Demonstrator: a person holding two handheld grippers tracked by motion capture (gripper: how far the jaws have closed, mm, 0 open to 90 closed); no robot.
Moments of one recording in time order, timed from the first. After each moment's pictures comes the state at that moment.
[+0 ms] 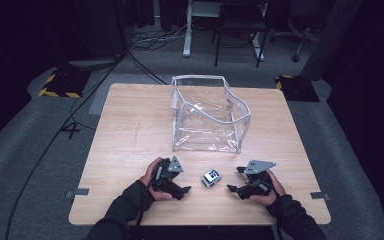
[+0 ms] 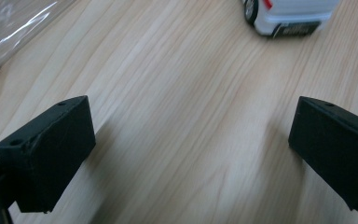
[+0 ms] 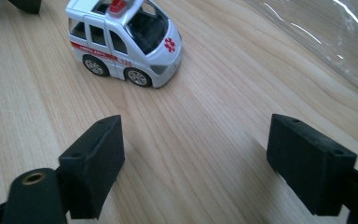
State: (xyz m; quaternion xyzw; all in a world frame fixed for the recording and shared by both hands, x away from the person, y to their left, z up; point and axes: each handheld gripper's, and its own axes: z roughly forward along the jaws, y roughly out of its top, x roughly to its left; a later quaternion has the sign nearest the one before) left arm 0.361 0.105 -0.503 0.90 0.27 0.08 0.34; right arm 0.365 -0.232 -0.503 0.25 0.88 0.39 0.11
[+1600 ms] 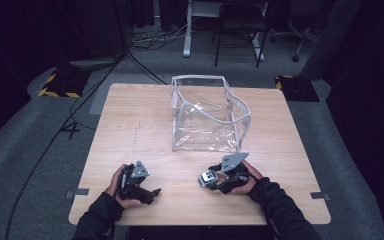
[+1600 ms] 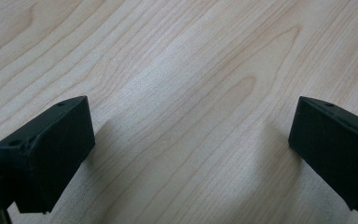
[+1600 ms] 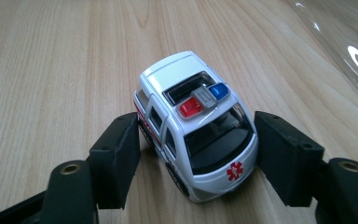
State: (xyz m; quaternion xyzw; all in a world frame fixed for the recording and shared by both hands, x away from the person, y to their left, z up) left arm 0.335 0.186 -0.504 0.87 0.34 0.11 0.33; right arm 0.397 -0.172 -0.503 0.07 0.91 0.41 0.04
